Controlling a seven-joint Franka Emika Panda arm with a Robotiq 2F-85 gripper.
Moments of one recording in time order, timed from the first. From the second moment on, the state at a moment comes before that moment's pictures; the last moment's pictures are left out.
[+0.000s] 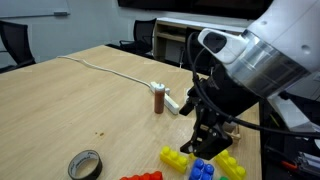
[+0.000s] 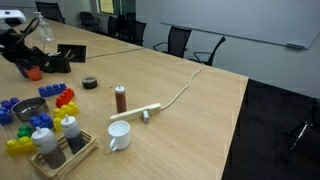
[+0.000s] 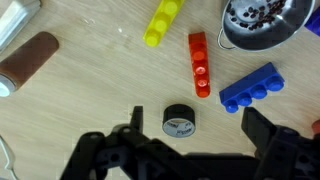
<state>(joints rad) 0.28 0.13 0.52 -2.29 -0.62 2.75 0.66</state>
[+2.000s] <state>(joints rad) 0.55 0.79 0.30 -1.74 -0.77 2.79 0.61</state>
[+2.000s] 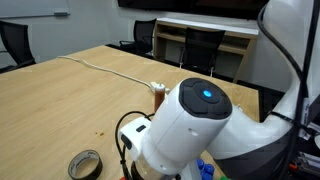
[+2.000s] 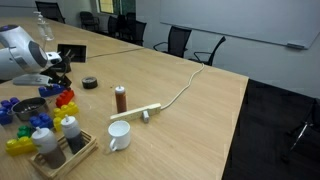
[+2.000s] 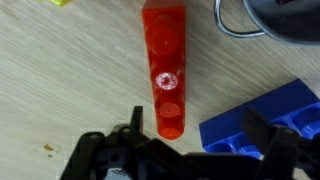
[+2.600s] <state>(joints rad) 0.68 0.85 0.16 -1.65 -0.48 2.79 0.35</state>
